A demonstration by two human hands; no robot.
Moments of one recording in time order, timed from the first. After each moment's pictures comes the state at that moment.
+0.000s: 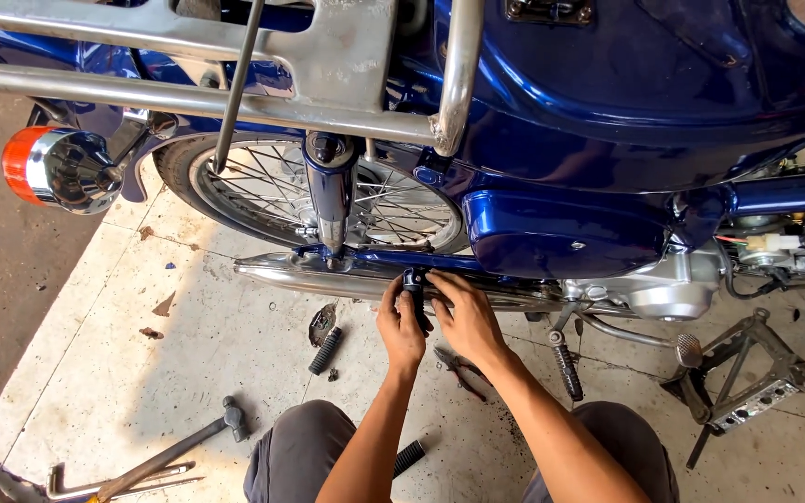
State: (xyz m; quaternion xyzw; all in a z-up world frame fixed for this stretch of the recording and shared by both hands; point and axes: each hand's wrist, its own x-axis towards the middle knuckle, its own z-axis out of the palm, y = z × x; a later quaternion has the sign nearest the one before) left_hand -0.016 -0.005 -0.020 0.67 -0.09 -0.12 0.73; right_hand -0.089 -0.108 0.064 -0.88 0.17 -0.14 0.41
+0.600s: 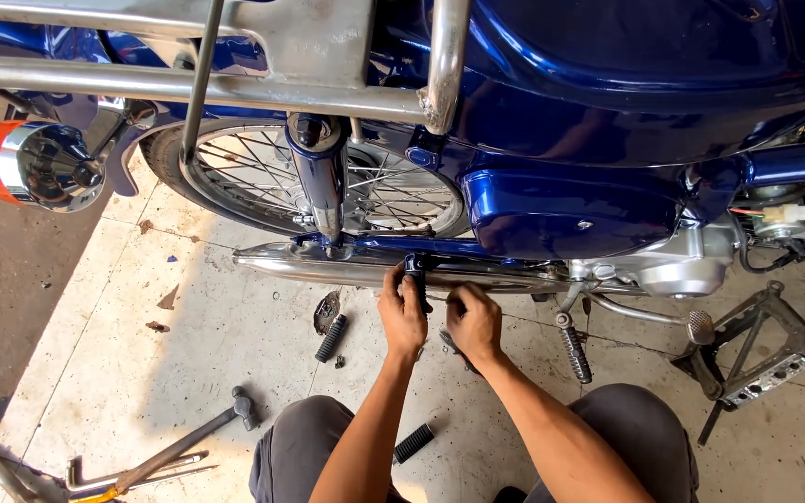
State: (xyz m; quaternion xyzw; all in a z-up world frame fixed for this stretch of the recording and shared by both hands) left_hand -0.010 -0.001 -0.009 0.72 -0.11 -0.14 0.67; right_hand -0.099 -0.099 -0.054 -0.84 0.26 -0.34 0.32
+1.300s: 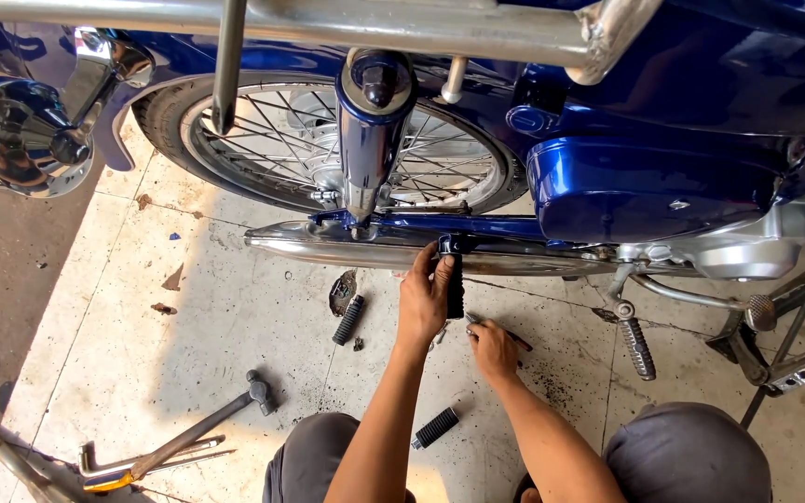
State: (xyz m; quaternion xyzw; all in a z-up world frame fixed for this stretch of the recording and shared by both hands) left_hand 0.023 0.026 0.024 0.76 -0.18 -0.29 0.55; right_hand -0.151 -0.057 -0.268 -0.89 0.37 0.10 0.26
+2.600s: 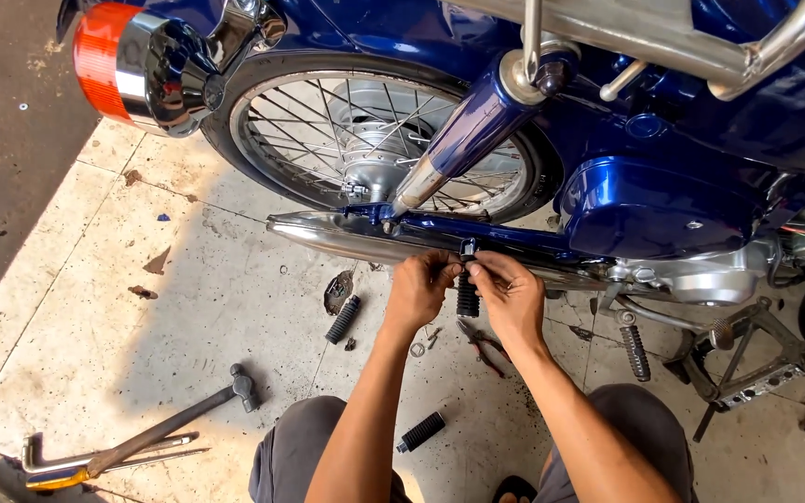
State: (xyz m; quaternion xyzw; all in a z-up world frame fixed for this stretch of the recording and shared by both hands) left_hand 0.069 0.068 0.030 0.73 -0.28 -0.26 0.56; right_hand -0.053 -0.039 0.038 -0.70 0.32 -0.30 0.57
